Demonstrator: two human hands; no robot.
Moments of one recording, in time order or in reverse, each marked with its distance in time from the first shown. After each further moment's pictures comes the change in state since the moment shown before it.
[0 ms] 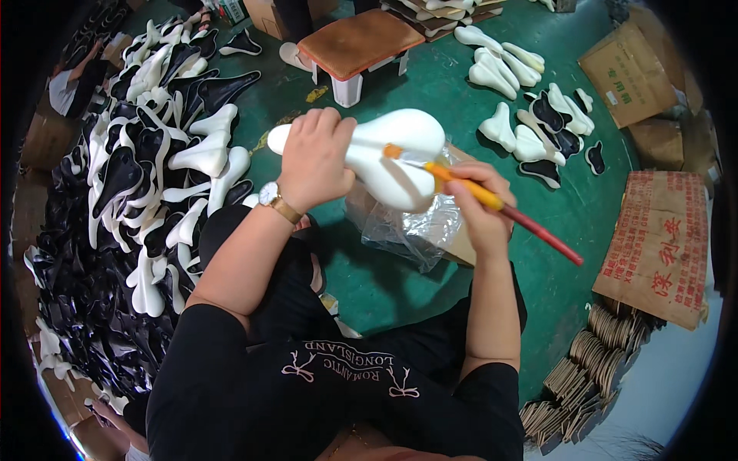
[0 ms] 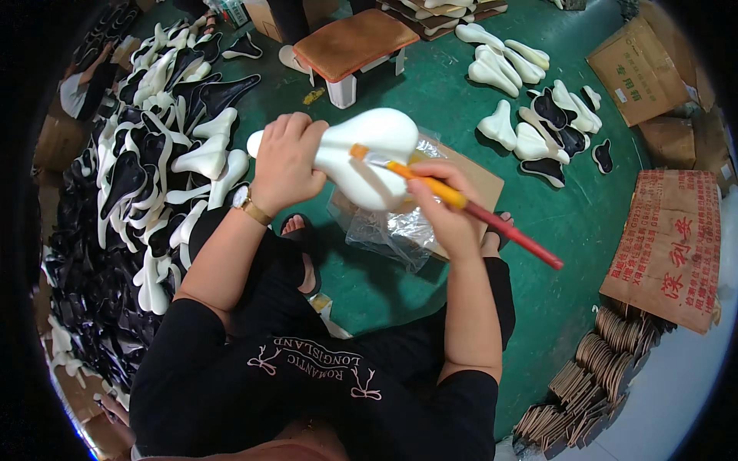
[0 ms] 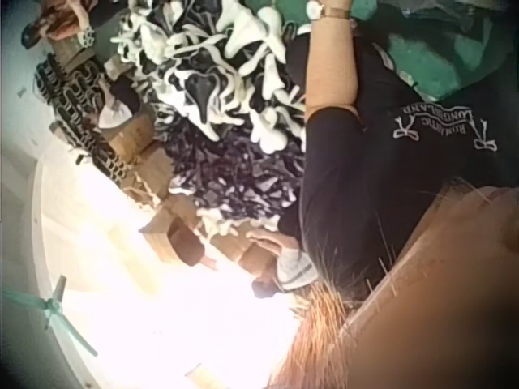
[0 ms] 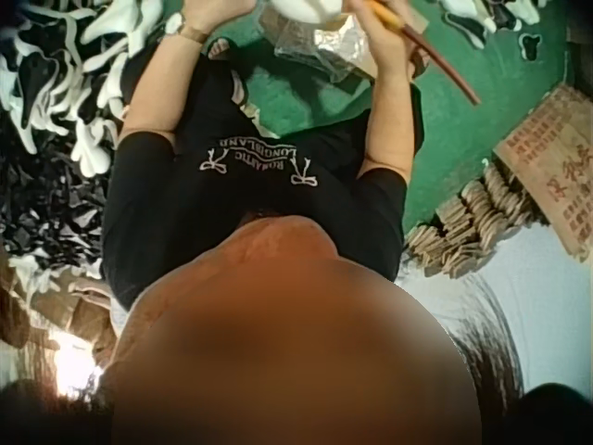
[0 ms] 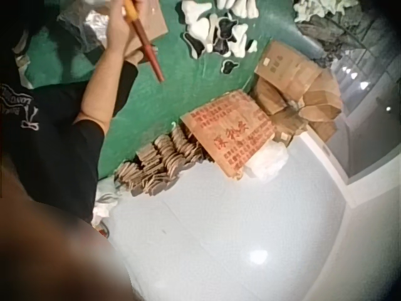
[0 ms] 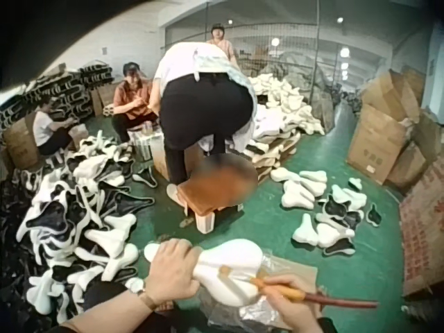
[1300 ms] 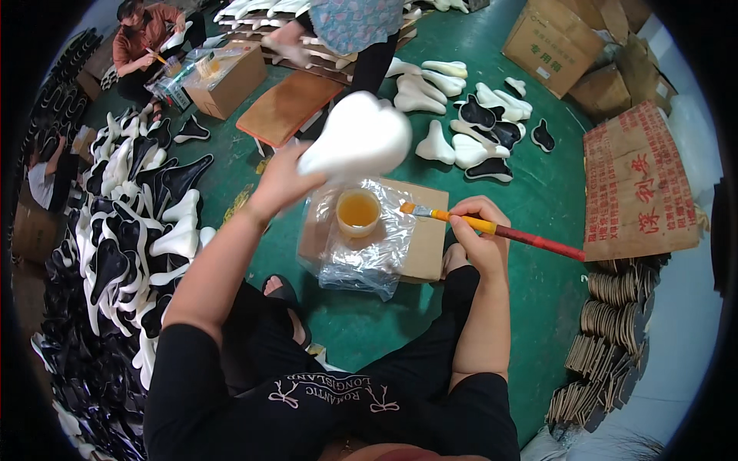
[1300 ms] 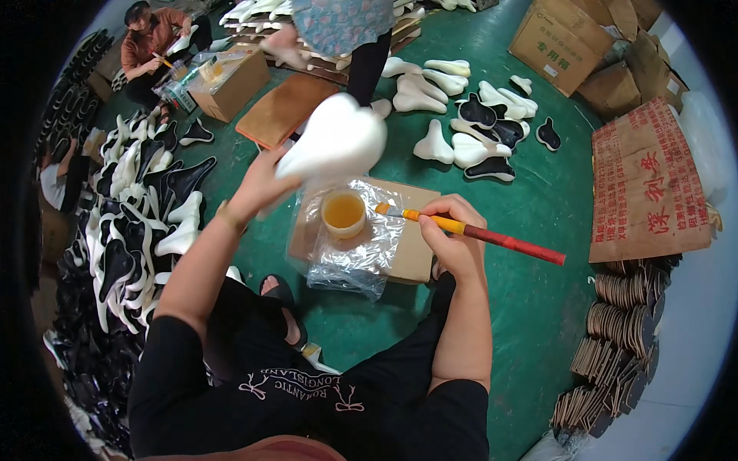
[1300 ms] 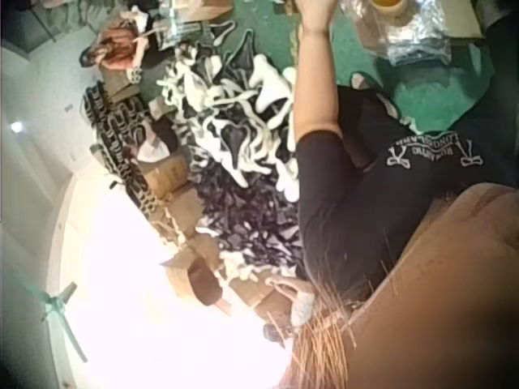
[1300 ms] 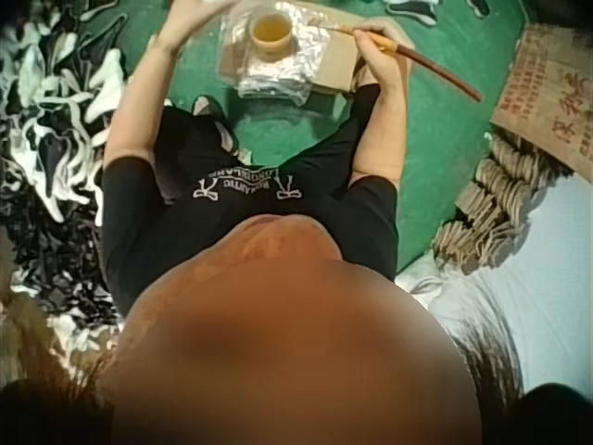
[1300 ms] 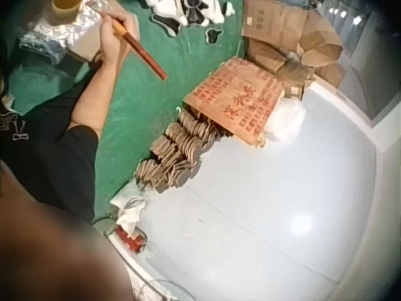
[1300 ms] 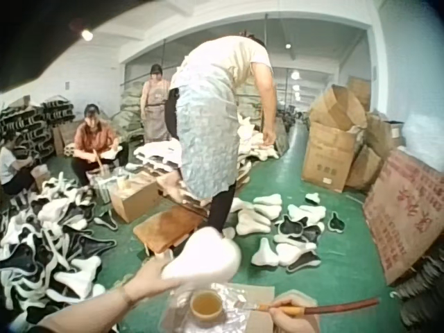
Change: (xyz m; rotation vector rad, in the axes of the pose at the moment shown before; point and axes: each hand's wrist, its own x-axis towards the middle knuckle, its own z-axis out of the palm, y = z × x) left_hand 0.093 0.021 0.021 -0.561 -0.375 -0.208; right_hand -0.035 -0.037 -0.103 -0.326 0.271 -0.131
